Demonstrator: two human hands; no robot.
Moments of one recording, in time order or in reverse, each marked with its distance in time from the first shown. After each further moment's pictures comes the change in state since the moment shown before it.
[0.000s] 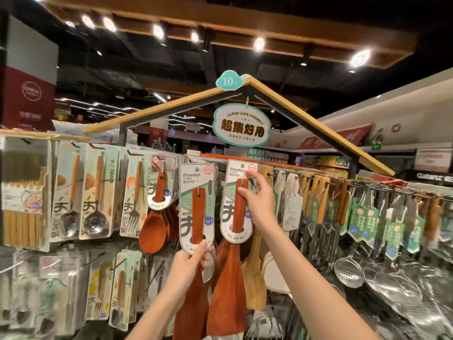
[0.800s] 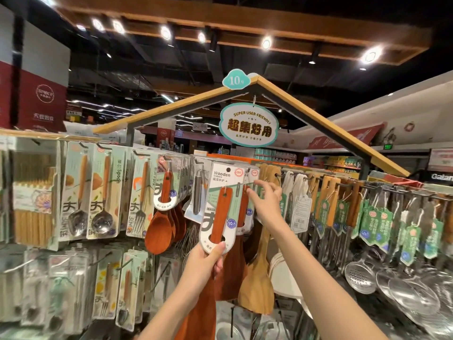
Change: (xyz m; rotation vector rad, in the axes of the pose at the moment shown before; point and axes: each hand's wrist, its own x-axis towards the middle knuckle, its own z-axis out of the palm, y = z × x) left_hand -0.009 0.018 0.015 0.048 -0.136 0.063; right_hand 0.016 0.024 -0.002 -0.231 -0.079 0.054
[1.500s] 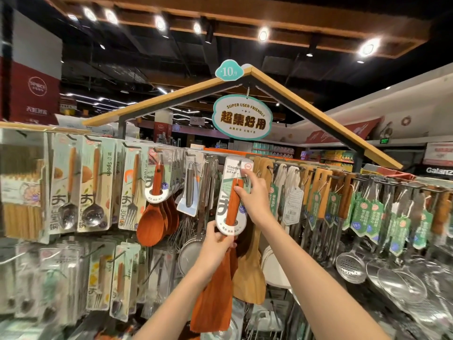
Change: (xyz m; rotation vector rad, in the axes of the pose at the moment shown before) left_hand 0.033 -0.013 0.041 0.006 -0.022 -0.110; right_hand 0.003 0.008 0.006 0.014 -0.011 -0.110
